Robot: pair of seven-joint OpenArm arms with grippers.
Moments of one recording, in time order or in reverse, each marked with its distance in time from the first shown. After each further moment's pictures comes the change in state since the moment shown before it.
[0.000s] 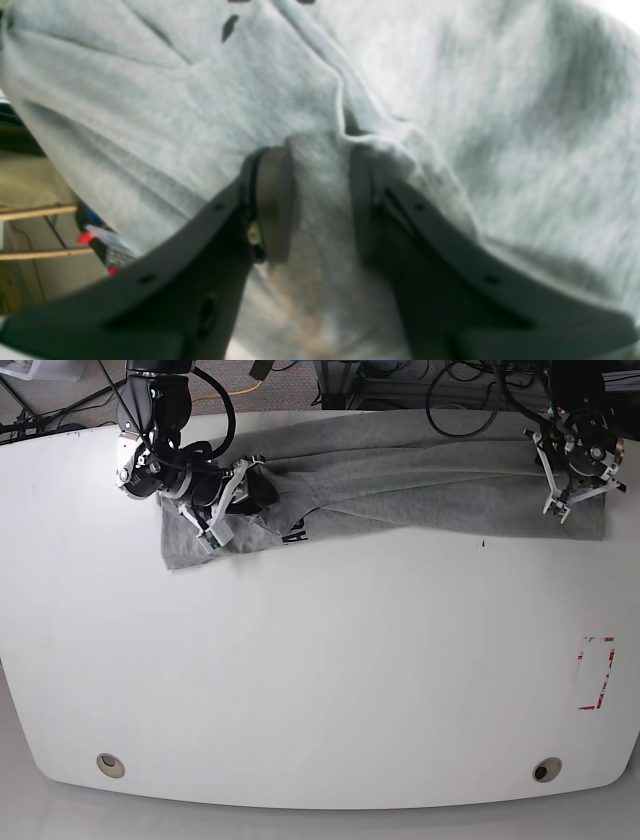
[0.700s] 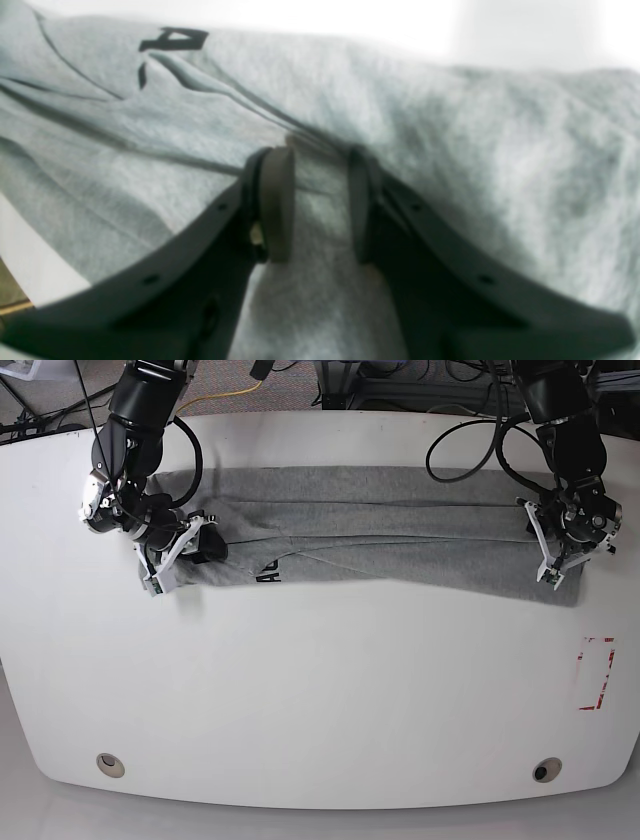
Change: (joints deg) left arm -14.1 0.1 3.1 -9.0 -1.4 0.0 -1.3; right arm 11.9 1.3 12.5 -12.9 -5.8 0.7 2.1
